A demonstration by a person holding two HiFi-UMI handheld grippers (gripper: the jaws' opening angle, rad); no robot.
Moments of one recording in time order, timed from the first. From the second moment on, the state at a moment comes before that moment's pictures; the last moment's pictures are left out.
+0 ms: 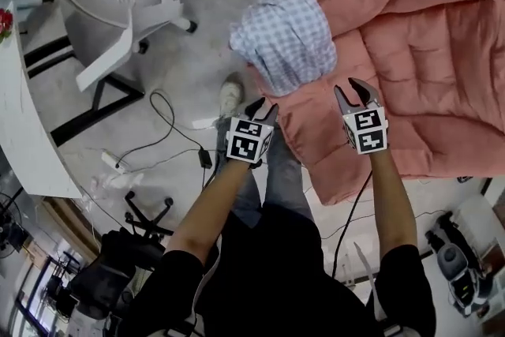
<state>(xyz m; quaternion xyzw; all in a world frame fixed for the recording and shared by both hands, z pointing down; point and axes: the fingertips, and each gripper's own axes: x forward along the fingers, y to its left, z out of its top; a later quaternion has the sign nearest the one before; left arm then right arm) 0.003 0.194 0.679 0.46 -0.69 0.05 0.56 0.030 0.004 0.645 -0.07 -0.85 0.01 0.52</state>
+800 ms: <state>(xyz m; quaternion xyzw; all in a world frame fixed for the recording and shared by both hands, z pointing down) 0.008 0.161 0.755 0.44 -0.72 0.08 0.53 0.018 0.010 0.743 -0.20 -0.82 -0.02 0.53</state>
